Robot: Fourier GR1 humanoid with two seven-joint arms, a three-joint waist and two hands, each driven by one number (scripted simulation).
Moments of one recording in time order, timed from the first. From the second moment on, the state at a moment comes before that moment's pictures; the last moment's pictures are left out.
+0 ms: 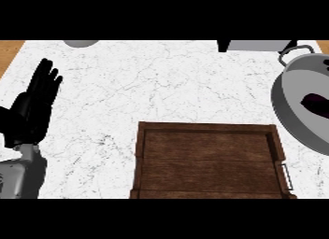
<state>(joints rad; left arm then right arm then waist) -0.24 0.18 0.12 -1.62 0.06 0.10 0.24 -0.66 -0.57 -0.44 -0.51 0.58 -0.09 -0.42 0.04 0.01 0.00</state>
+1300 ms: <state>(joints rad) -0.22 0.17 0.12 -1.65 0.05 0.11 0.24 -0.58 -0.94 -0.74 -0.20 0.23 0.43 -0.69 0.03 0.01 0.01</state>
